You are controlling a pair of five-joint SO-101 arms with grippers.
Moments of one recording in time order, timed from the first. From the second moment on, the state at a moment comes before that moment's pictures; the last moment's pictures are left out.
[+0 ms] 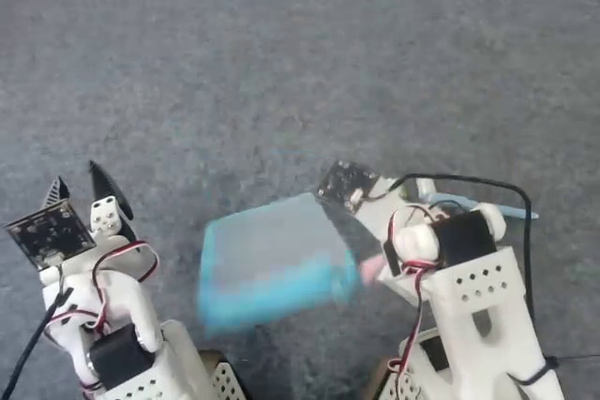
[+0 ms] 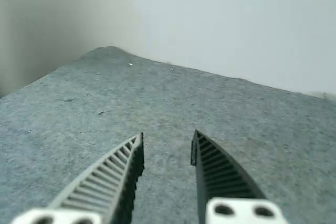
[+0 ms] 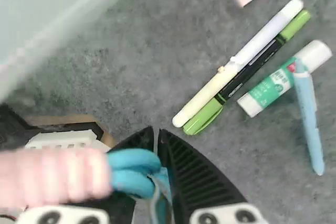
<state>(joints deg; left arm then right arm) -34.4 -102.8 79.6 50.9 4.5 -21.4 -47.8 39.0 100.3 38.5</state>
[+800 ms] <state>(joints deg) -32.4 -102.8 79.8 50.9 4.5 -4.9 -7.8 28.0 67.9 17.4</state>
